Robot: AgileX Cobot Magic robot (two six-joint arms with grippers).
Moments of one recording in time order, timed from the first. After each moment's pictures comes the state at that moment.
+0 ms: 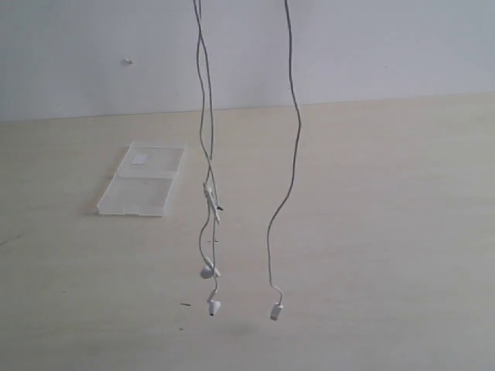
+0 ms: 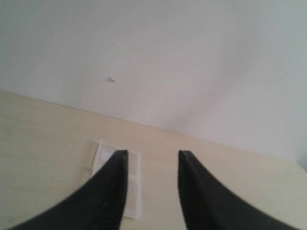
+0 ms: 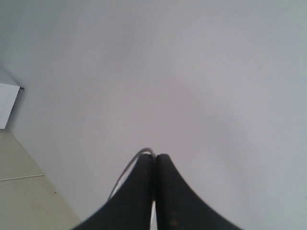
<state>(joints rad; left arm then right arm) 0.05 0.49 -0.47 -0.57 0.26 0.14 1.02 1.19 -1.62 -0.55 0.44 0.07</state>
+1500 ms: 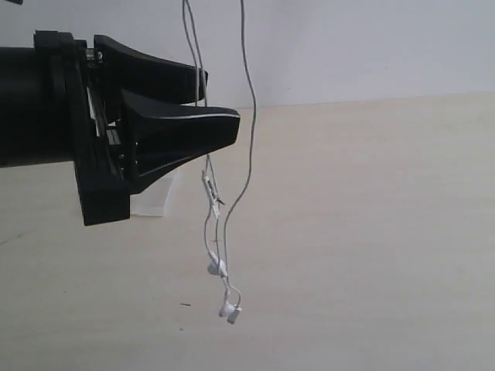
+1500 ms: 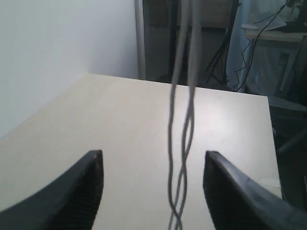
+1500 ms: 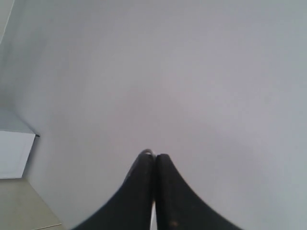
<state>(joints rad) -0.44 1.16 -0.75 -1.73 0.62 1.90 1.02 1.19 -1.62 -0.54 0.29 0.15</state>
